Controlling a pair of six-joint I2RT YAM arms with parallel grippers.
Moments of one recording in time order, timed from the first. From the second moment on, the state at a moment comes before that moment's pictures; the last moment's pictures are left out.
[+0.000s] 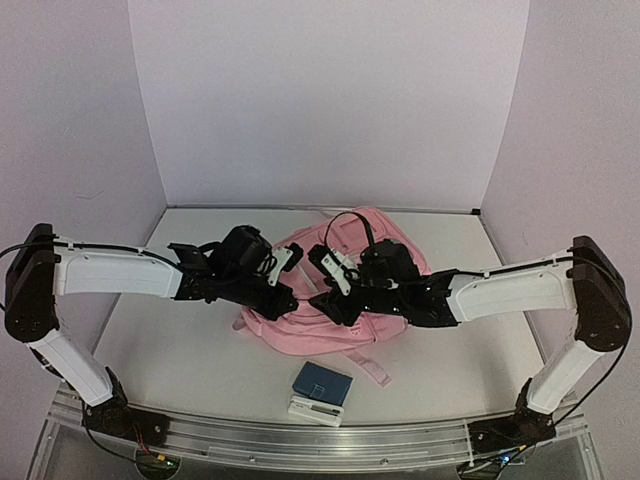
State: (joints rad) left arm -0.93 1.57 1.02 -0.23 0.12 -0.31; right arm 0.99 1.66 0.98 0.19 0.04 -0.13
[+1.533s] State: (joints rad) left arm -0.58 1.57 1.05 -0.26 0.45 -0.17; right arm 1.04 1.69 0.90 0.41 0.18 -0.32
